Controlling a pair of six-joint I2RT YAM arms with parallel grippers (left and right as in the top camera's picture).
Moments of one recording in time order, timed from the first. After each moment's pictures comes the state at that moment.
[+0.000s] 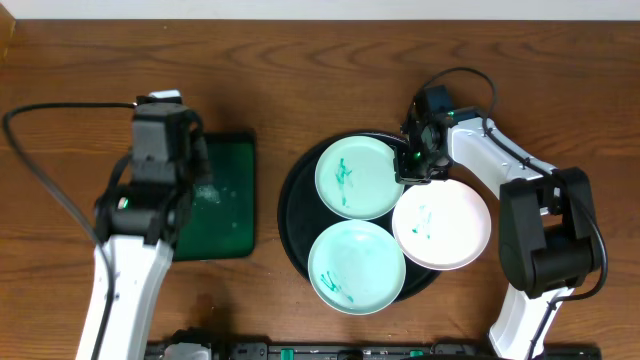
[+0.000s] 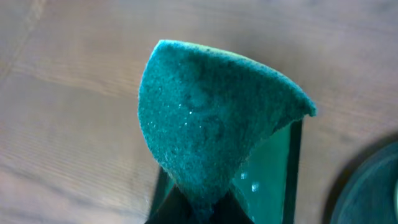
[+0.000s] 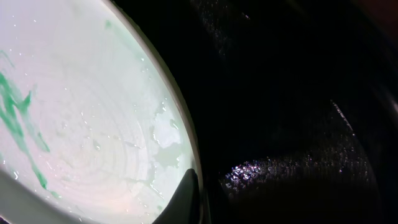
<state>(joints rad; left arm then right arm) -0.09 1.20 1.13 -0.82 -0.31 -0.17 0.27 2.01 1.32 -0.79 -0.27 0.24</state>
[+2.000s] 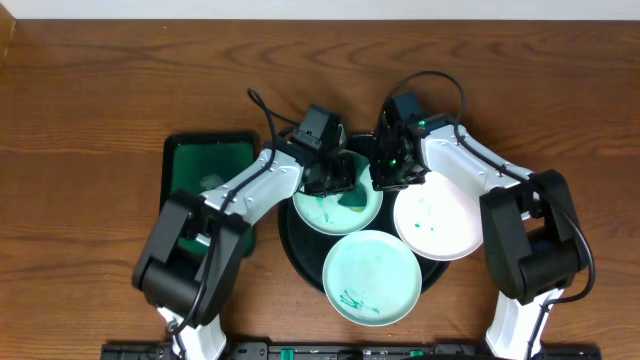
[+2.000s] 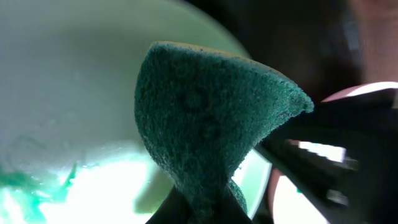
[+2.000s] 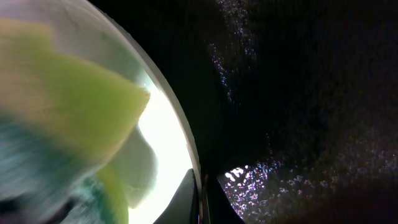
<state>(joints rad) -0.50 1.90 1.16 -0.44 0.44 -0.59 0.39 2.01 1.32 -0.75 -0.28 0.26</state>
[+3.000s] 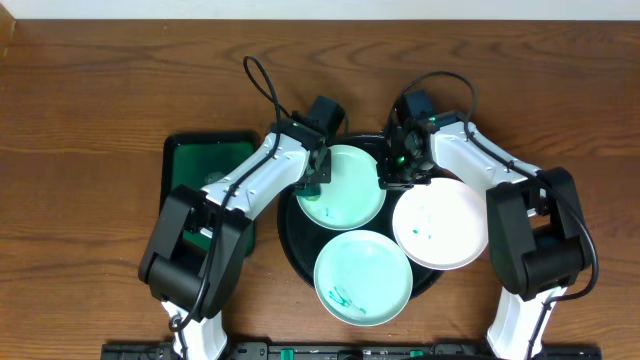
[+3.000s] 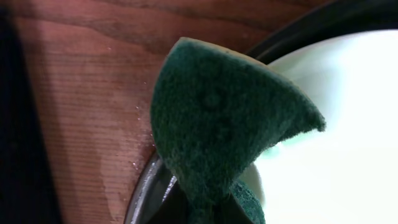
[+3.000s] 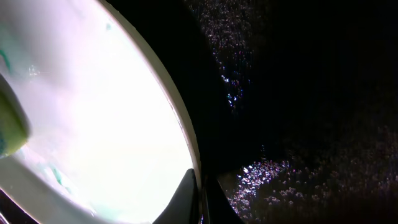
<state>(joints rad) -0.50 1.93 1.32 -0.78 -0.14 -0.48 0.34 2.01 1.32 -0.77 -0.33 0.27</state>
